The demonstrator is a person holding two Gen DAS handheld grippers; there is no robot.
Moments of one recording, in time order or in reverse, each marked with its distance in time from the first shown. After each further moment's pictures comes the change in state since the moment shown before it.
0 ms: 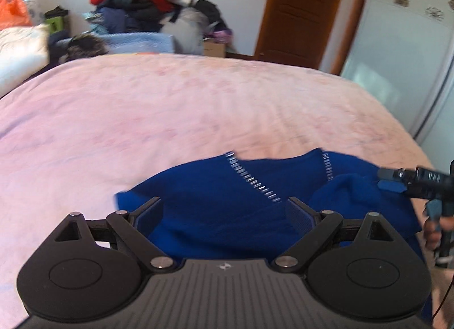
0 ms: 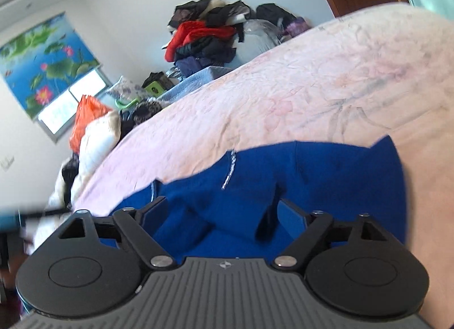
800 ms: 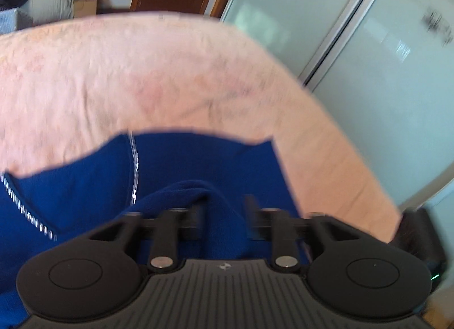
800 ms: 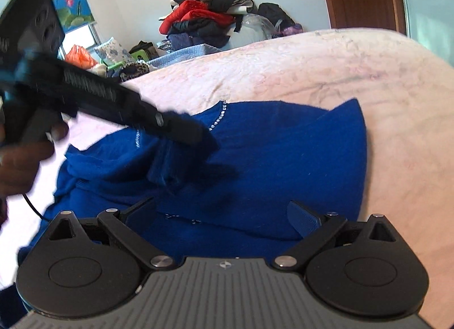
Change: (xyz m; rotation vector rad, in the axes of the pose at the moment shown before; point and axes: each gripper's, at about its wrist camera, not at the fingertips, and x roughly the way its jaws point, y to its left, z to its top) left arm 0.076 -0.192 0.044 0.186 0.203 -0.506; right arm -0.050 0.043 -0.082 -0.309 0.032 -0.198
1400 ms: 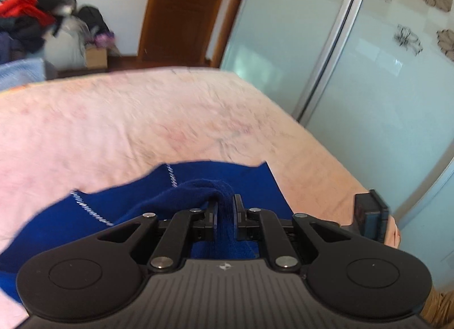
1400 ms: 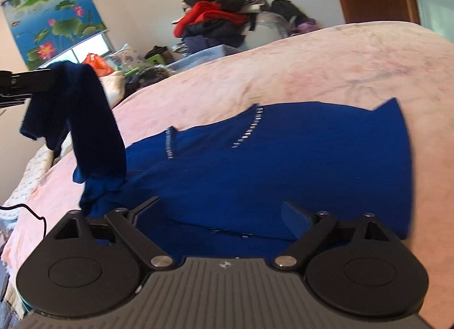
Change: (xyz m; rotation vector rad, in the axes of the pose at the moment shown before) left arm -0.107 -0.016 -0.023 0.086 -0.115 0.076; right arm 0.008 0.018 0.012 0.100 -0.016 0.093
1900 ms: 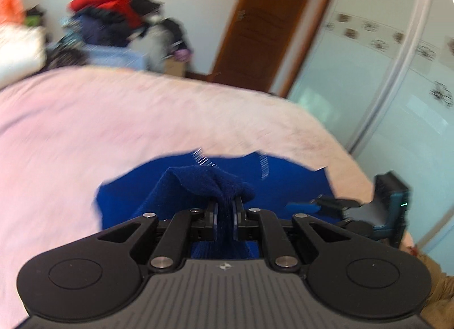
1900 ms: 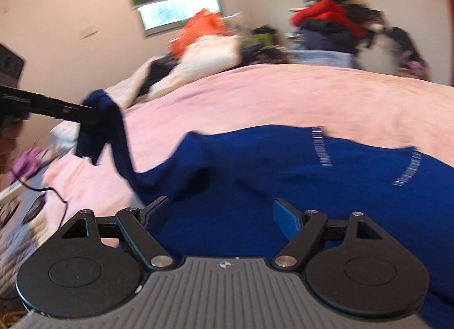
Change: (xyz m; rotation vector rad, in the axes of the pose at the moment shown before) left arm -0.189 0.085 -0.115 -0.187 -0.185 0.188; right arm -0.009 0.140 -0.004 -0.346 0.072 0.250
